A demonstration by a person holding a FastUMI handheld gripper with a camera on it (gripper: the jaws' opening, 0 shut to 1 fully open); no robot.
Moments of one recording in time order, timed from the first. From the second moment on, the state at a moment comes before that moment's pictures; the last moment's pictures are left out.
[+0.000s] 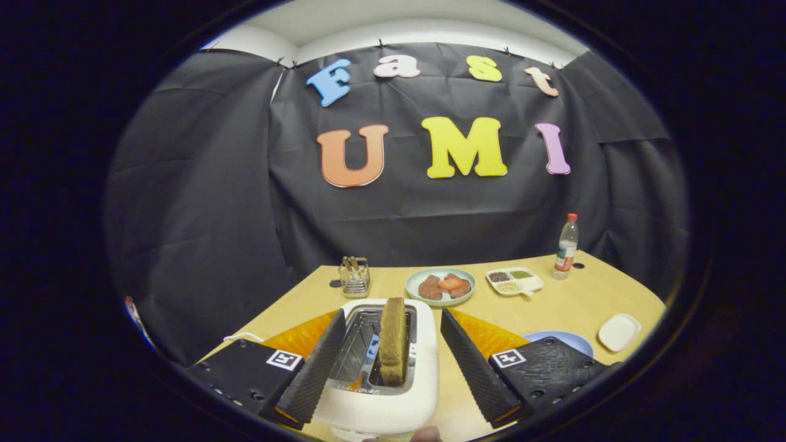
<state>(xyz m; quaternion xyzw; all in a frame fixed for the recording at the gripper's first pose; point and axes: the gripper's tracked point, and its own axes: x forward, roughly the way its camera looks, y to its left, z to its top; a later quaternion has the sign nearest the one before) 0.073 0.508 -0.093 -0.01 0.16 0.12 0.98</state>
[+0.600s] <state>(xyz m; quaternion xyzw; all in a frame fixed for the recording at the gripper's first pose) 0.082 0.512 -0.093 0.01 0.18 0.14 0.97</state>
